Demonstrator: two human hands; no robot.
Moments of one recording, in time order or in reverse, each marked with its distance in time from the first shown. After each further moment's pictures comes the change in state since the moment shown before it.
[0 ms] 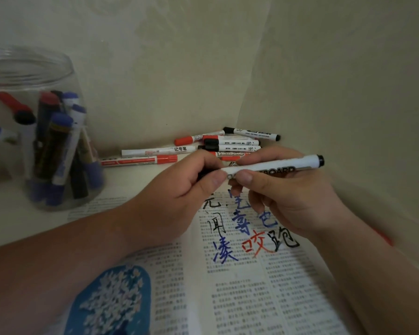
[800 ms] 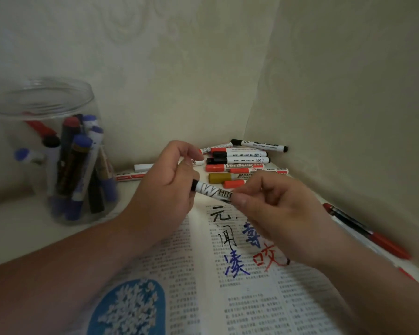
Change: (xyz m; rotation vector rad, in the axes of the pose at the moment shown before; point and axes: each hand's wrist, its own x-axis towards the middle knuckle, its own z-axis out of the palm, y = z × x) left_hand 0.011 -0.014 -0.014 -0.342 0.358 -0.187; right_hand -0.011 0.006 0.012 -0.383 0.023 0.099
